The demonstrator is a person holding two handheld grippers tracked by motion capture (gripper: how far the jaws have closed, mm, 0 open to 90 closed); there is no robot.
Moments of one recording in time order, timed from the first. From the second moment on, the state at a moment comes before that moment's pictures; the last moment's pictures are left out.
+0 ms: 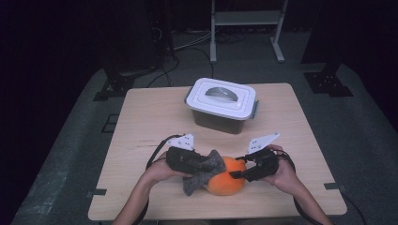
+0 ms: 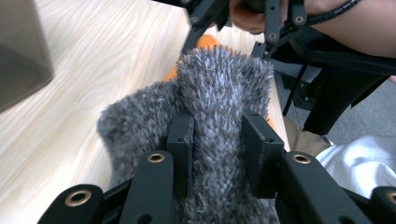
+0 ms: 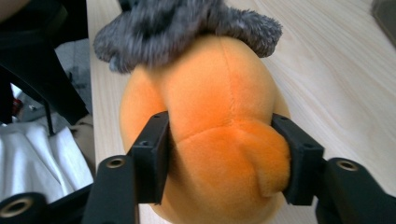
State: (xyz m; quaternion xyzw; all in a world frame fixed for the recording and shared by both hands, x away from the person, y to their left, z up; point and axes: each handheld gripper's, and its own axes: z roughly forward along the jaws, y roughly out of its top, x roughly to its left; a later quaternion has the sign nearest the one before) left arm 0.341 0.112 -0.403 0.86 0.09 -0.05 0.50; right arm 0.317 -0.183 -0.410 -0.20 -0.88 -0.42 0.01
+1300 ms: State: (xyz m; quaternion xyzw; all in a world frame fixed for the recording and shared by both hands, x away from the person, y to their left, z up) left arm 0.341 0.106 -0.402 0.84 0.11 -0.06 0.53; right arm 0.314 -0.188 -0.410 -0.18 -0.88 -0.44 -0.03
